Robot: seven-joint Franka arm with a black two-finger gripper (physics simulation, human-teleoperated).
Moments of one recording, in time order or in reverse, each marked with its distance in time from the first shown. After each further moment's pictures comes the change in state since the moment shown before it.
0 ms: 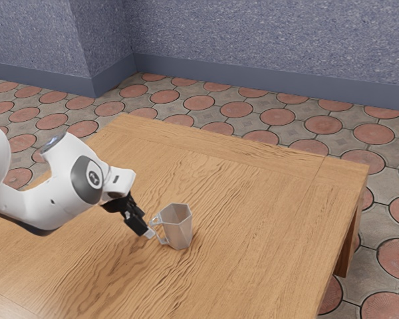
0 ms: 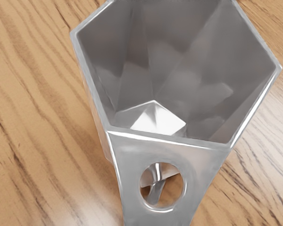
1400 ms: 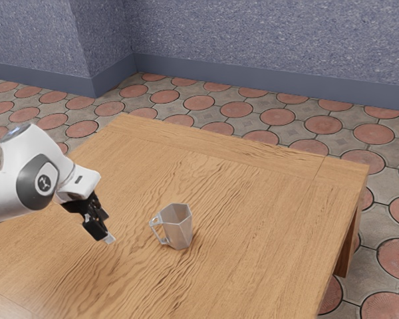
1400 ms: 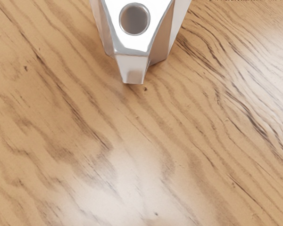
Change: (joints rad) arm -0.002 -0.282 0.140 -0.191 0.395 -0.121 -0.169
